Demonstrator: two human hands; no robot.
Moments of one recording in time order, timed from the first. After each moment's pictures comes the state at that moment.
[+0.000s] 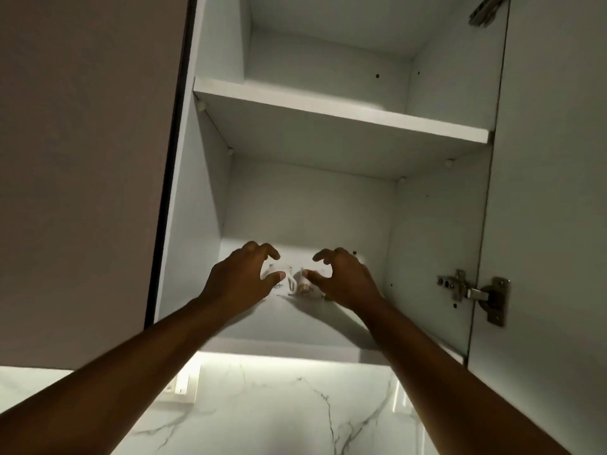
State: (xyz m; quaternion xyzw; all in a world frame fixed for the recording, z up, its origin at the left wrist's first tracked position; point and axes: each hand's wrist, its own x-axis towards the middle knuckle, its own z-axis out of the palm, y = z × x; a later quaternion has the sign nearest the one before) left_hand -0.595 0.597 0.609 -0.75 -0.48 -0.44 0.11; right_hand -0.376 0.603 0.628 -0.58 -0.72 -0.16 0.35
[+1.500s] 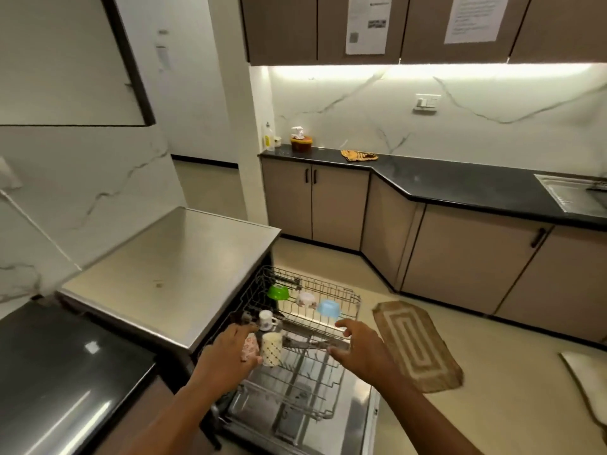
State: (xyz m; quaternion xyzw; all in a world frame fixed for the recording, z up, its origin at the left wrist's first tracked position) left_hand -0.331 -0.002 0.171 -0.98 -0.10 0.06 -0.15; right_hand -0.239 -0.282 0.161 -0.93 -0.17 0.10 0.31
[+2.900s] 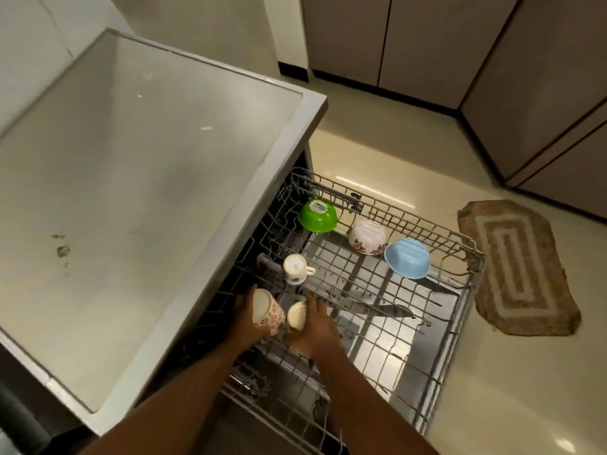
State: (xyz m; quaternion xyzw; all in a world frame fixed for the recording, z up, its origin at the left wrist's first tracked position) left_hand -0.067 0.150 -0.194 -0.84 -0.37 0.22 -0.32; right_hand -0.009 -0.009 -0.200 -0.85 -0.09 0.43 0.29
